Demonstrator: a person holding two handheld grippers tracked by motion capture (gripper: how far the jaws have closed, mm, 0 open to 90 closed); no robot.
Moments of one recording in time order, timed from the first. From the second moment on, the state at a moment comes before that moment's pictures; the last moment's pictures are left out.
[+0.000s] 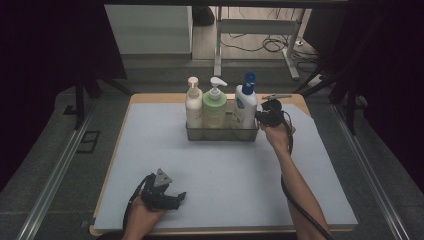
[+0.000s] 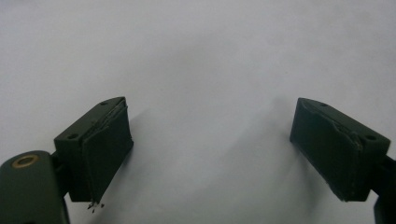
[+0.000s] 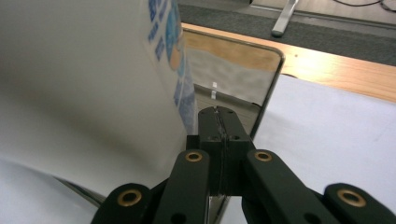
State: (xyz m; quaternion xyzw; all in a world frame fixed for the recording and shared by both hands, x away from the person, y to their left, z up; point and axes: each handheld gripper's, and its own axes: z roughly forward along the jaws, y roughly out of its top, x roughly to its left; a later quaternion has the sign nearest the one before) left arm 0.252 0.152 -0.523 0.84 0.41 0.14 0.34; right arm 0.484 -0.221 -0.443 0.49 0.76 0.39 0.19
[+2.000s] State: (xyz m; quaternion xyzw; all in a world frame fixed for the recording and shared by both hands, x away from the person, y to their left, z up) left arm 0.252 0.152 -0.523 0.84 0.41 0.14 0.34; right arm 0.476 -0.189 -0.460 0.47 0.78 0.38 0.14
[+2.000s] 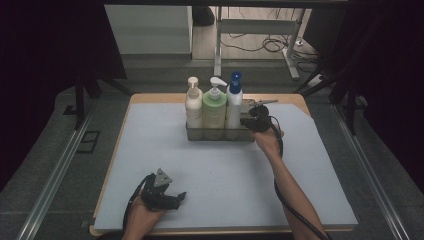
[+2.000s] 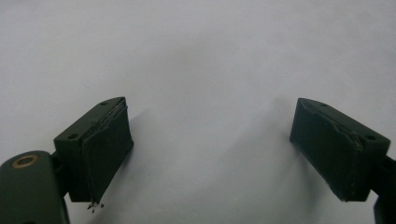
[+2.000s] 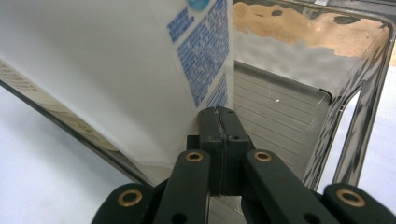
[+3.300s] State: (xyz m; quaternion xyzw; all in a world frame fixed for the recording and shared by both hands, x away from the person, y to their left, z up) left arm 0.252 0.153 -0.523 0.84 0.41 0.14 0.34; right arm 0.461 -0.199 -0.448 0.44 0.80 0.37 0.18
